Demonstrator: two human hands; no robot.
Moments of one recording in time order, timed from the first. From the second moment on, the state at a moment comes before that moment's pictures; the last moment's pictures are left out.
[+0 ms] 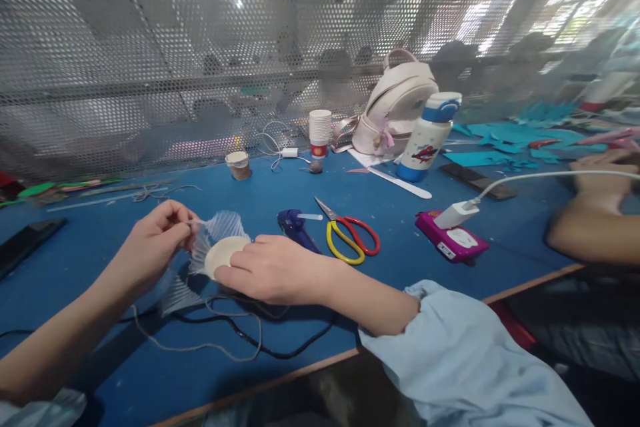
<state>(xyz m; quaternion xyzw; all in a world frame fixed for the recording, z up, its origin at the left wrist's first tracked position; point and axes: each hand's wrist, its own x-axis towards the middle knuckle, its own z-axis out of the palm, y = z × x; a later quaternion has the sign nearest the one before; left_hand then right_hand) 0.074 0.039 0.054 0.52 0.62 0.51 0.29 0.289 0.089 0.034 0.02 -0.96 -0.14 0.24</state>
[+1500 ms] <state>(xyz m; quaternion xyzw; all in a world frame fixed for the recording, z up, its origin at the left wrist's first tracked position) 0.067 0.074 0.069 0.75 0.48 0.29 0.34 0.276 0.090 0.048 -0.10 -0.94 -0.05 0.31</state>
